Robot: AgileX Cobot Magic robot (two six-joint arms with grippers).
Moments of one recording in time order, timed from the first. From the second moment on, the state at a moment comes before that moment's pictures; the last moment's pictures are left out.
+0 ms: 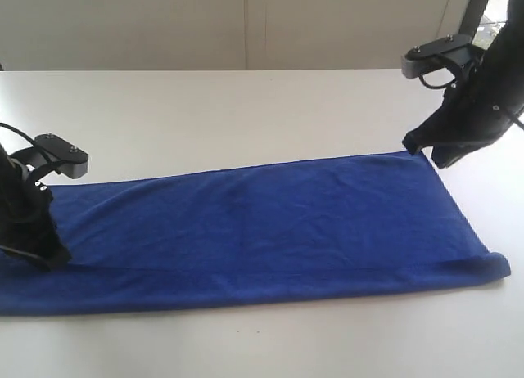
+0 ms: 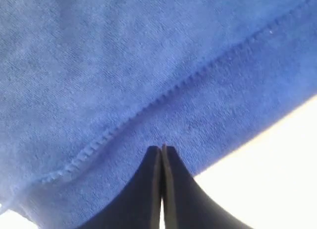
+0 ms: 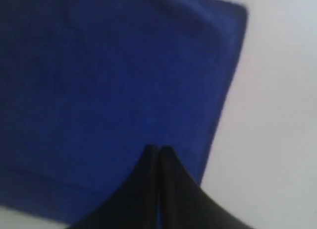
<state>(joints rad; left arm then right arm) -0.23 1.59 -0.87 -0.13 0.86 0.54 -0.03 1.73 -1.26 0.07 0.94 -0.37</state>
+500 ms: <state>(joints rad) -0.05 1.54 -0.91 -0.06 0.91 0.48 -0.03 1.72 -1.09 0.06 0.97 -0.44</state>
